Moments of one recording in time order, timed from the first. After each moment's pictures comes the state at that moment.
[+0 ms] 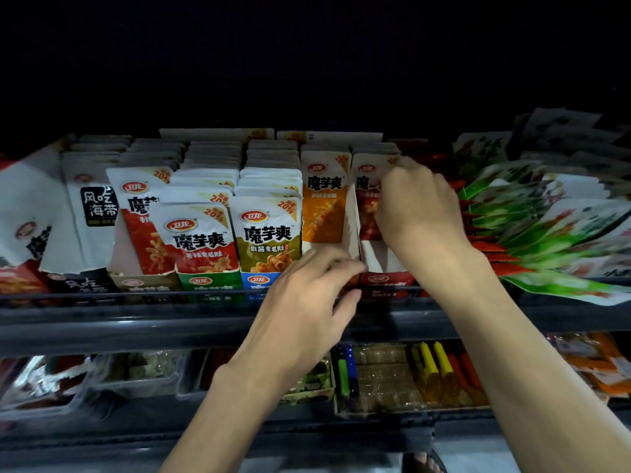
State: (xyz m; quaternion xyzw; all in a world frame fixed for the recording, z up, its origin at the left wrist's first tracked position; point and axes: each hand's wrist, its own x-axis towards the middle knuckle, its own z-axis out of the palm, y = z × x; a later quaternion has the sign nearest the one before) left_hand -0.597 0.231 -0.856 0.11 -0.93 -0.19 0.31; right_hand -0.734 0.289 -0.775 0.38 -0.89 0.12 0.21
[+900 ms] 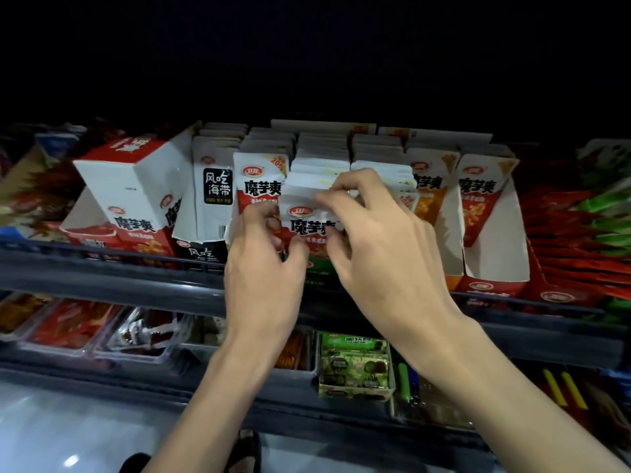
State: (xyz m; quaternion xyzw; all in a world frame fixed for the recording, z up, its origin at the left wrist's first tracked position) left_hand -0.506 0.172 -0.831 0.42 -0.72 -0.30 0.47; right_hand -0.610 0.247 -0.798 0.61 -0.70 0.29 0.22
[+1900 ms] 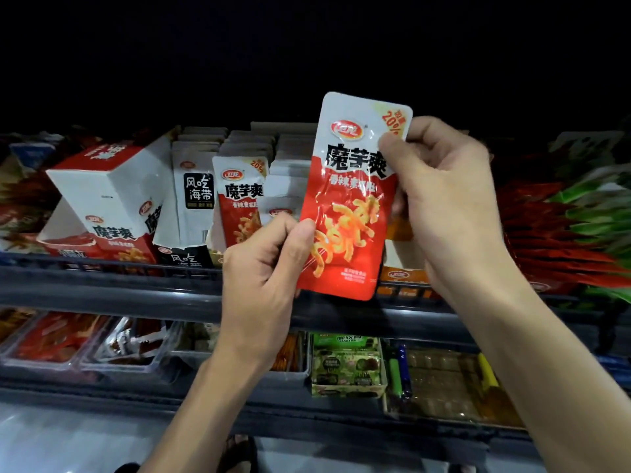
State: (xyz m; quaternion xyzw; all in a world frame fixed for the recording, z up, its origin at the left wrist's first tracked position) left_hand -0.507 0.190 -0.830 0.15 -0.71 -0.47 0.49; right_hand -0.643 0.262 -0.759 0.42 -0.59 0.68 -0.10
